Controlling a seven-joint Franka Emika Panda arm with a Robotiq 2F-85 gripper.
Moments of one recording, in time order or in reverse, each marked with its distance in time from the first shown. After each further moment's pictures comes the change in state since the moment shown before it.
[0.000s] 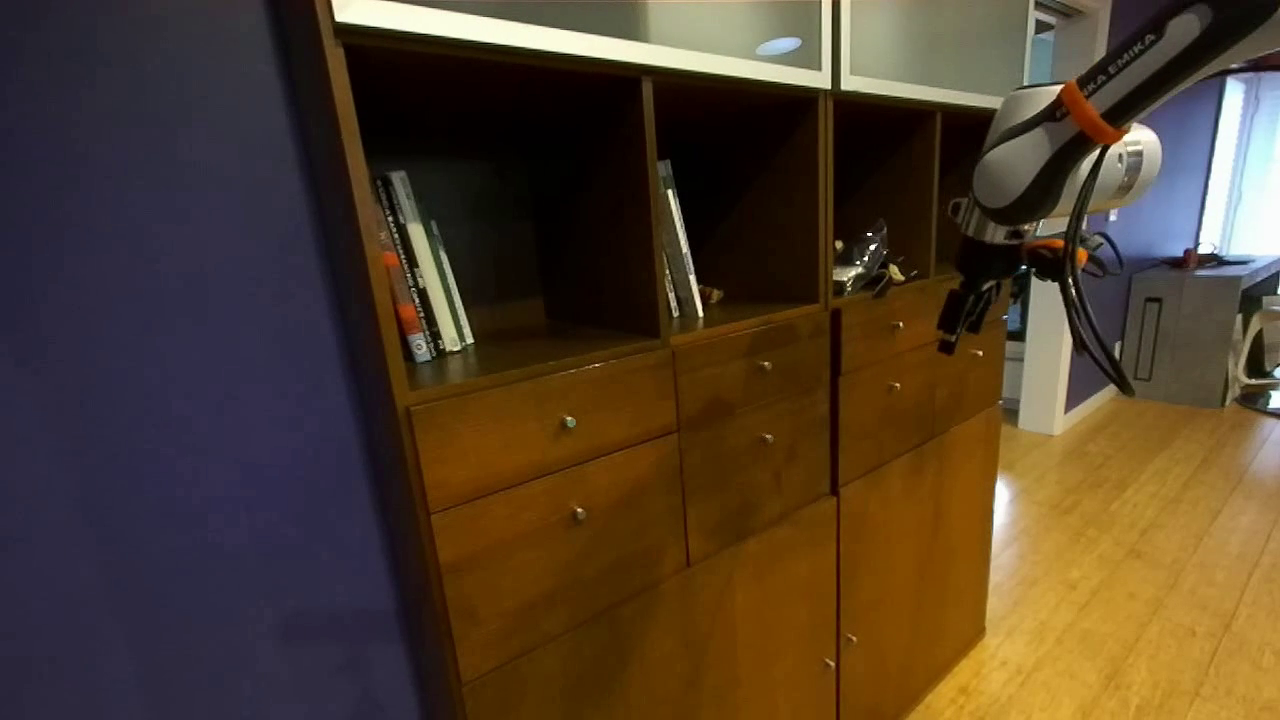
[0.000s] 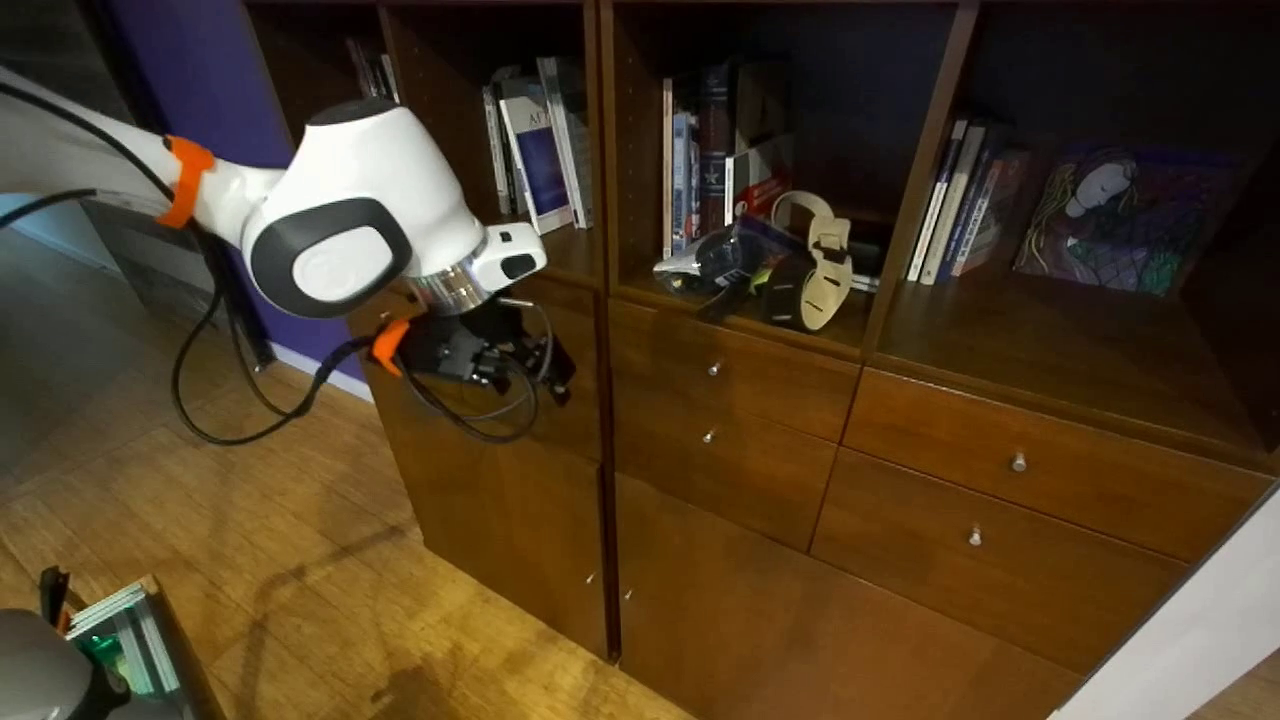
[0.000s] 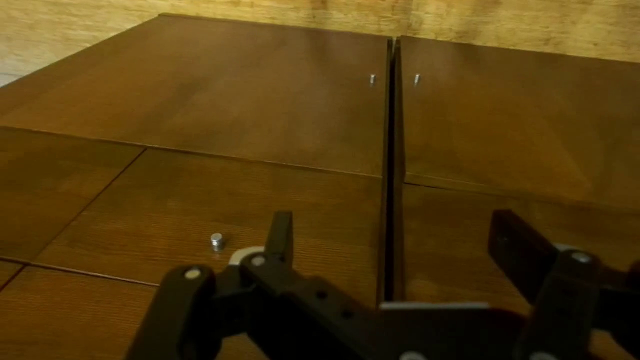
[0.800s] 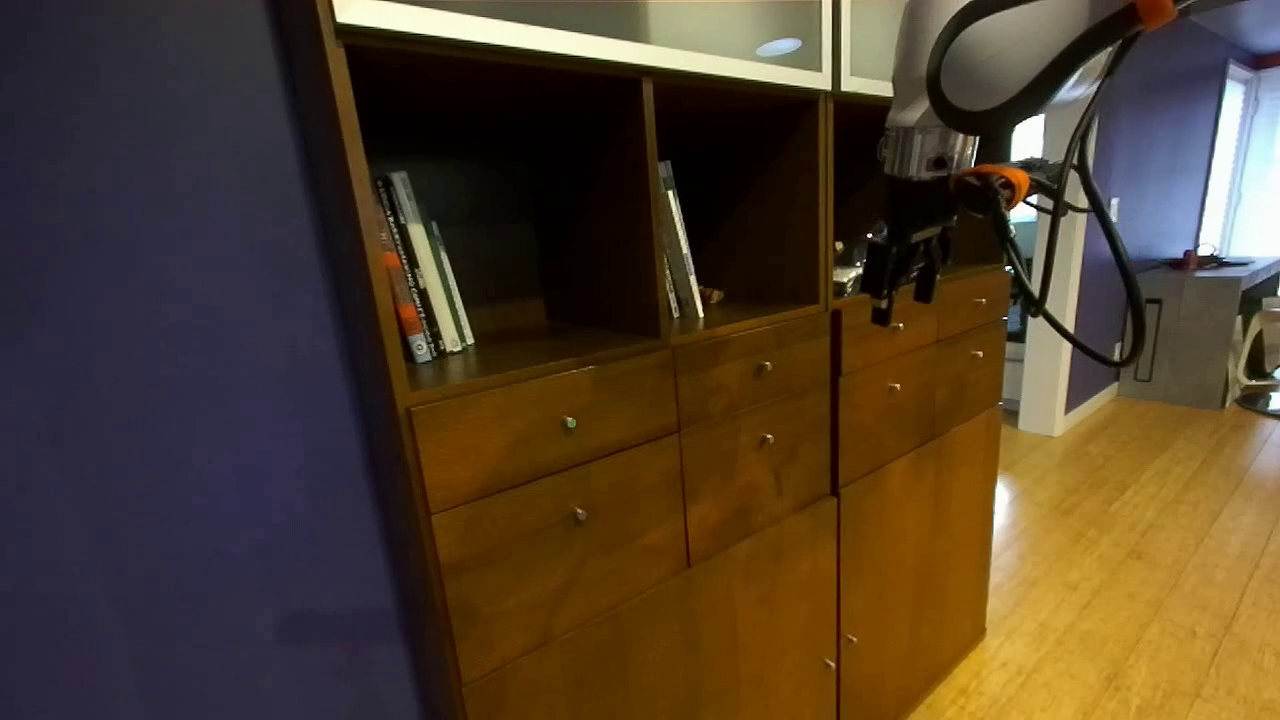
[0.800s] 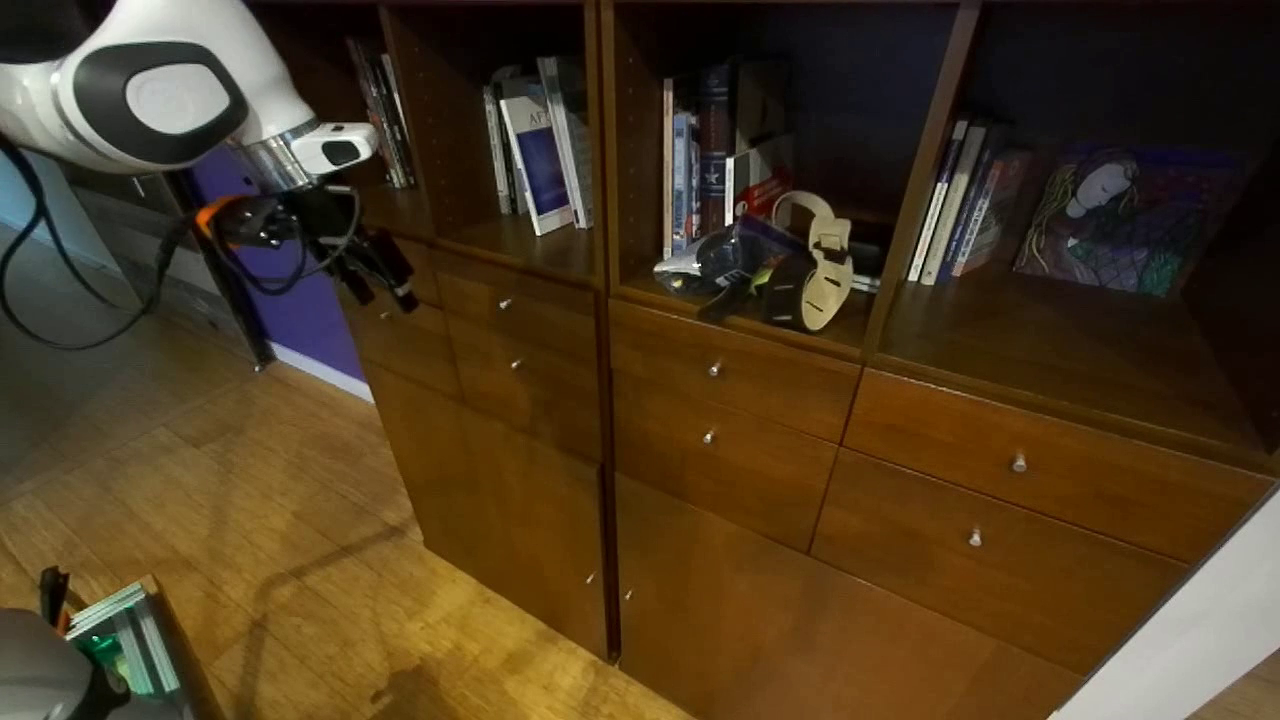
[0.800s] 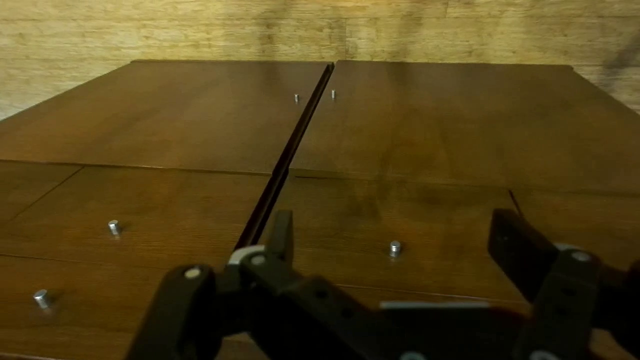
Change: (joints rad) arm 0.074 -0.243 0.369 0.028 -0.007 -0.392 0.506
